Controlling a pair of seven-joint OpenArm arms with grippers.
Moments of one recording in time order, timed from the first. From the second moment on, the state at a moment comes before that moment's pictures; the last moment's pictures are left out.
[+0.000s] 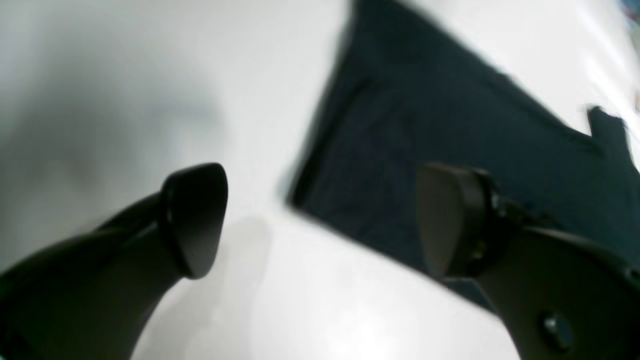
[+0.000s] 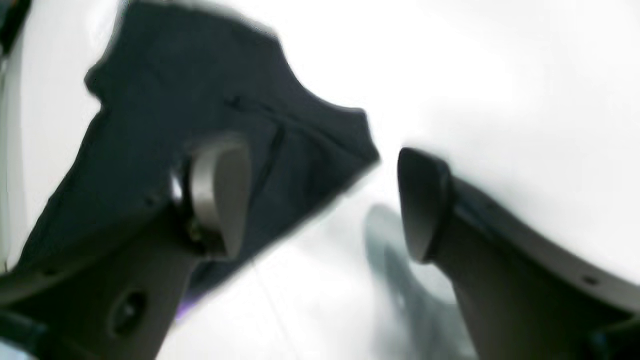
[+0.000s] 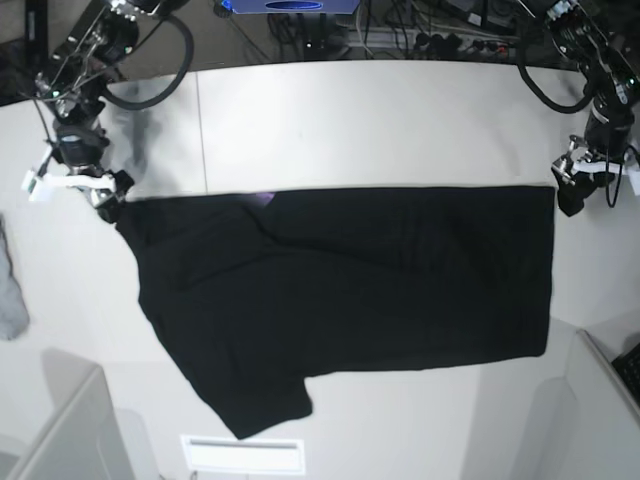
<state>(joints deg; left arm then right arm) 15.5 -9.4 -50.5 97.5 -44.0 -16.0 49.5 -14.2 -4.5 36.9 105.5 33.8 1.8 -47.3</state>
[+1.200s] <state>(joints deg) 2.9 -8.8 -50.3 71.8 -39.9 -17.1 46.4 -1.4 -2.7 37.0 78.4 36.2 3.9 -46.0</state>
